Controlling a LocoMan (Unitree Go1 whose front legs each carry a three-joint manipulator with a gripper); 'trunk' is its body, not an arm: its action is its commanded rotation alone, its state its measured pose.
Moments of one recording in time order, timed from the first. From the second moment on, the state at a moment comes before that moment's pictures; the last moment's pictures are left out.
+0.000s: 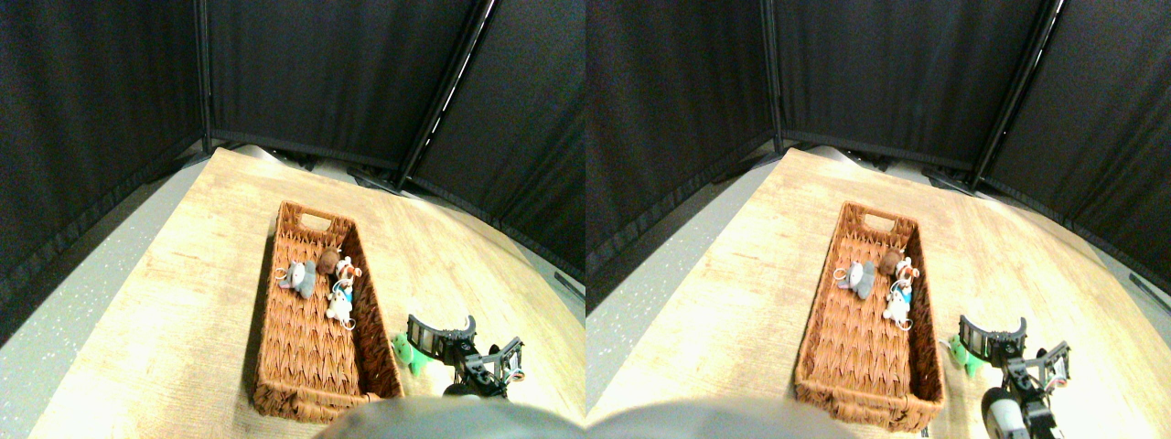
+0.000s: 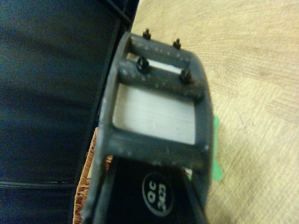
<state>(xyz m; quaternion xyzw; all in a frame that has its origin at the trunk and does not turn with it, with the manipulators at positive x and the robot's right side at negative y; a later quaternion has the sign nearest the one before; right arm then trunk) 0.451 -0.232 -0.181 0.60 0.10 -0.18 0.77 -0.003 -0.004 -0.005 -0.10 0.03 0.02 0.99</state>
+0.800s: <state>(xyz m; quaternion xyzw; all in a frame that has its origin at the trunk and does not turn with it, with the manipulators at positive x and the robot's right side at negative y) 0.448 -0.248 -0.236 0.63 0.14 -0.25 0.72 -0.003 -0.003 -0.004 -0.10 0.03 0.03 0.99</state>
